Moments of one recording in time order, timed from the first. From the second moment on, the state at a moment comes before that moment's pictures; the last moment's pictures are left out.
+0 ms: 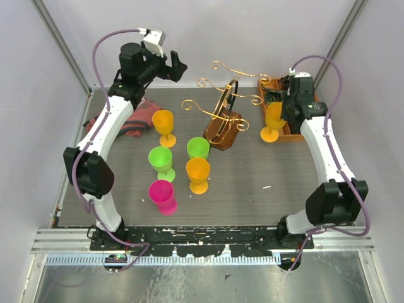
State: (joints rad) left arm -0.31 1.85 1.85 -0.09 0.34 -0.04; right arm 0.04 1.48 1.44 -0.70 0.20 0.08
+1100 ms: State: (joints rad) left arm -0.31 1.72 1.77 0.13 0.16 -1.38; right arm 0.26 1.47 1.29 0.87 -0.12 0.00
